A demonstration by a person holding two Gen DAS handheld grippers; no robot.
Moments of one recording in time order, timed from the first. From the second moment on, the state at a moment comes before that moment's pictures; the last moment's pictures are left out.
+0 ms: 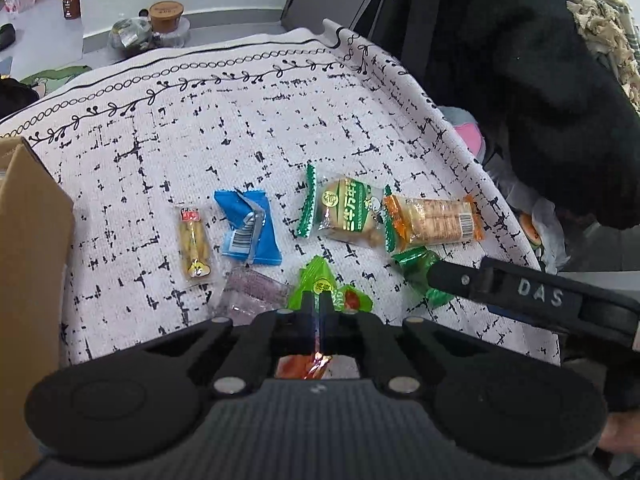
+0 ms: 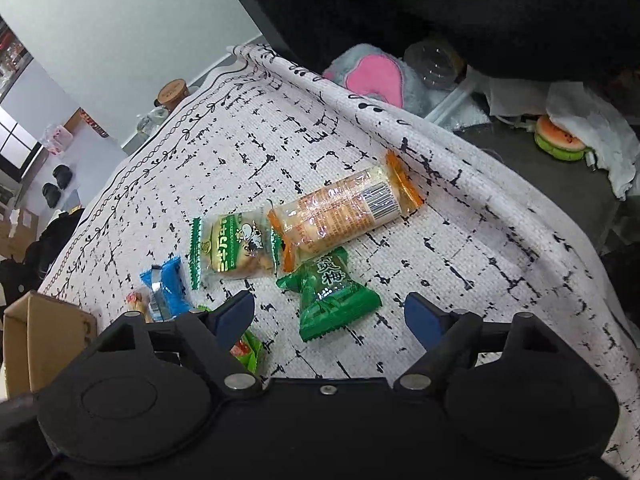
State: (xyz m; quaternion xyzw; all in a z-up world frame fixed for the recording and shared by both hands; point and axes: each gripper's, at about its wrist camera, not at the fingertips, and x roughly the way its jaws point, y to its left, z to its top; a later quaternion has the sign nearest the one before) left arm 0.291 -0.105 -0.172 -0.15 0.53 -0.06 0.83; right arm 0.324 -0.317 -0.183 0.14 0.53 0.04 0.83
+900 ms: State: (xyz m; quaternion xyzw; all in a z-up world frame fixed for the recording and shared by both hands) left arm 0.271 -0.131 -0.215 -0.12 0.58 -0.06 0.81; right arm 0.308 -0.331 -0.198 0.17 0.57 0.03 0.80
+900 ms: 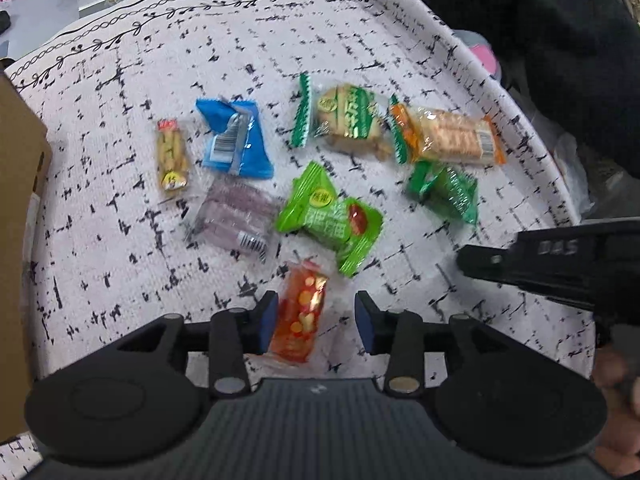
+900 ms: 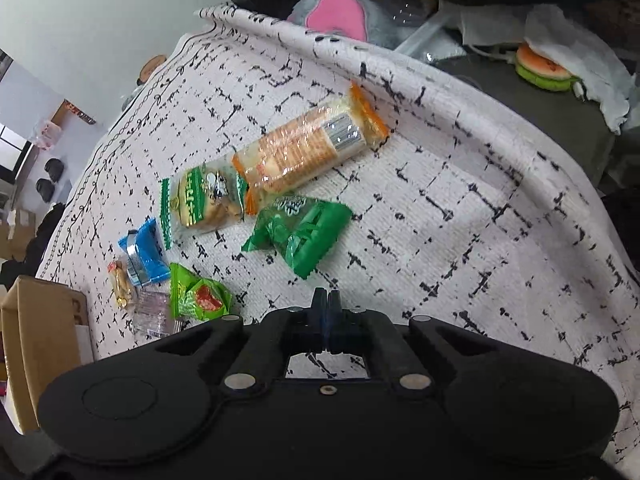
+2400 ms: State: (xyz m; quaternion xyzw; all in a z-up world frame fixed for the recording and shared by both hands) left arm 0.306 -0.087 -0.176 -0.17 0.50 -0.05 0.84; right arm 0.349 -0.313 -0.206 0.21 0.53 0.02 0.82
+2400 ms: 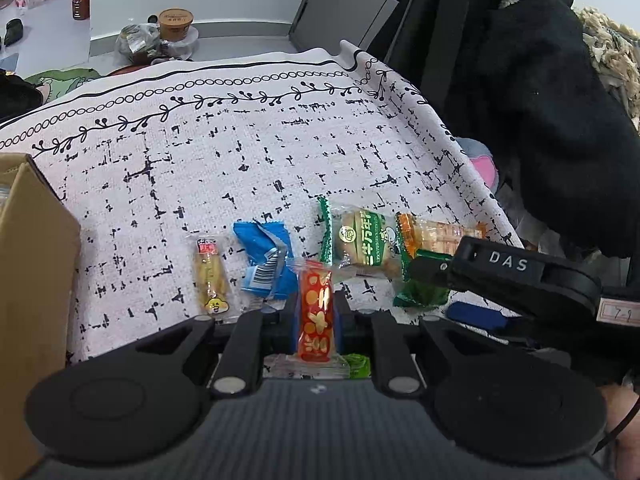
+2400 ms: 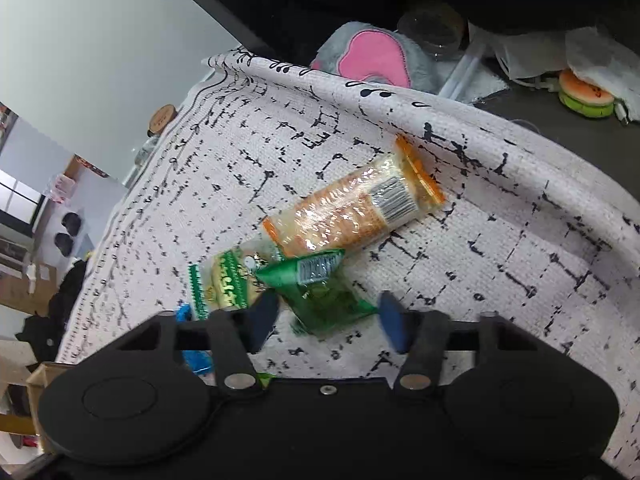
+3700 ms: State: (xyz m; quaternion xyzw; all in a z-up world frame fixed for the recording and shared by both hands) left arm 0.296 -0.071 -0.152 -0.17 0.48 -0.04 0.86; right arm 0.311 -0.299 -0.155 0.20 0.48 0.06 0.85
